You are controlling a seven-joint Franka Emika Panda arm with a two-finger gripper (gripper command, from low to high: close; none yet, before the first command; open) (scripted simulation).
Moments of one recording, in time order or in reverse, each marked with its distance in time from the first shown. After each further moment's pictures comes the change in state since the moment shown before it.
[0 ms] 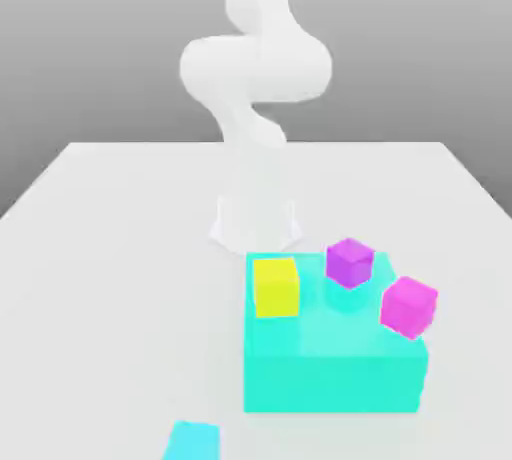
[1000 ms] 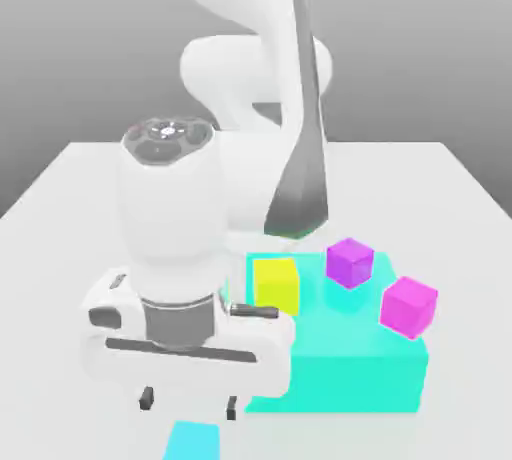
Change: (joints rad) arm -0.057 1.093 -0.061 -0.036 0.063 0.397 -0.048
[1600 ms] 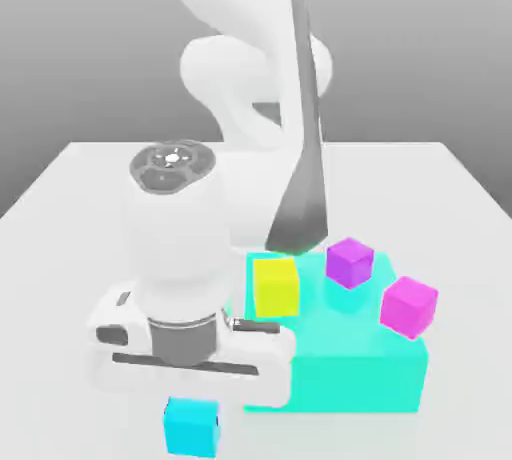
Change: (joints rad) arm 0.026 -0.174 0.033 -0.077 -0.029 -0.100 -0.090
